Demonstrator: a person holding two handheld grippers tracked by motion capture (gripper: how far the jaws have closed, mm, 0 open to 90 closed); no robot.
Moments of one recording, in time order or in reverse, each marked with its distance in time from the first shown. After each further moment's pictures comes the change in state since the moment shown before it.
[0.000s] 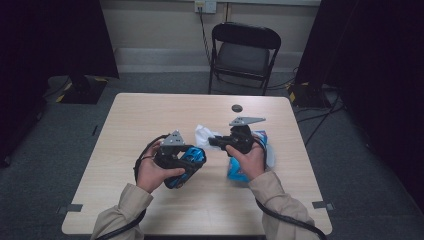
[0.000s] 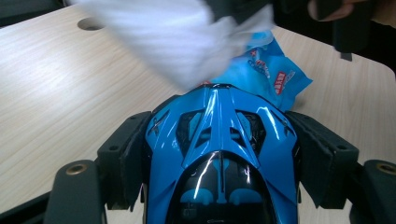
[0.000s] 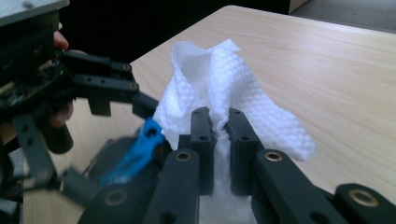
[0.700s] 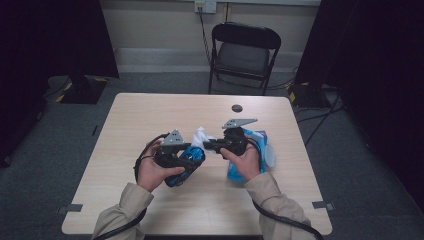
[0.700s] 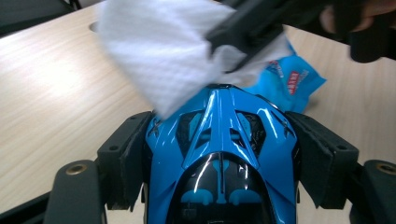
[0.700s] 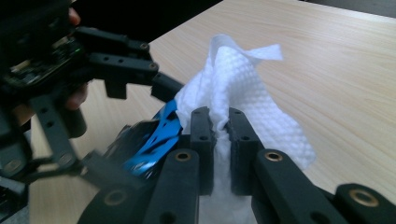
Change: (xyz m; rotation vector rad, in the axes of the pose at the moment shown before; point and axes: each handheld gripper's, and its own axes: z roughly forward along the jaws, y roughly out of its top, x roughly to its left) left arm 0.008 -0.004 -0.002 -0.004 0.038 -0.010; right arm 0.008 -0.005 0.010 0.046 0.037 -0.029
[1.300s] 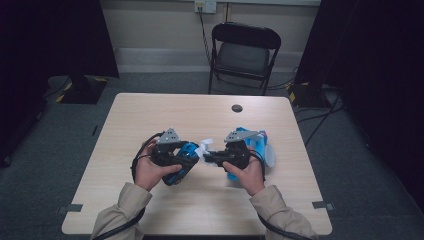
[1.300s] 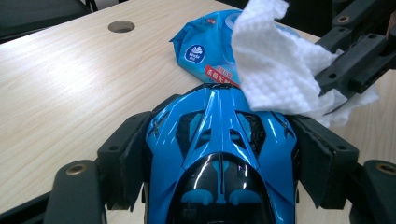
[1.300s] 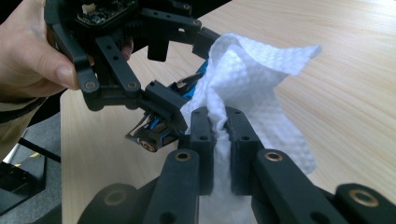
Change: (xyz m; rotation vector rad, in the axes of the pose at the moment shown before) left arm 0.006 -0.001 -0.005 -0.016 0.039 -0.017; right arm 0.019 -0.025 -0.011 0.000 0.062 -0.025
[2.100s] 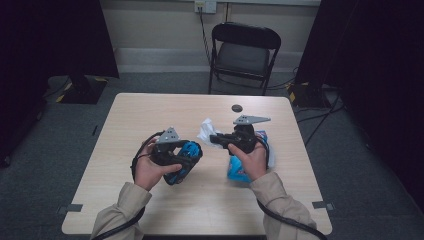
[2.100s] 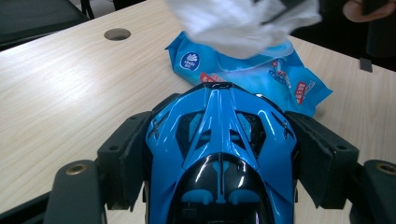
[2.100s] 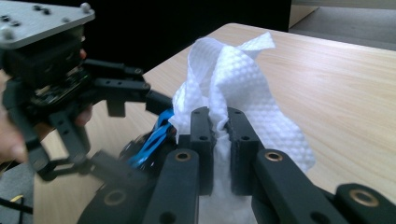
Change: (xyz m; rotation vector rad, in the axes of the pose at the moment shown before) left arm -0.001 0.004 -0.002 -0.019 -0.016 0.006; right arm -0.025 0.031 -0.012 -0.113 -0.092 0.063
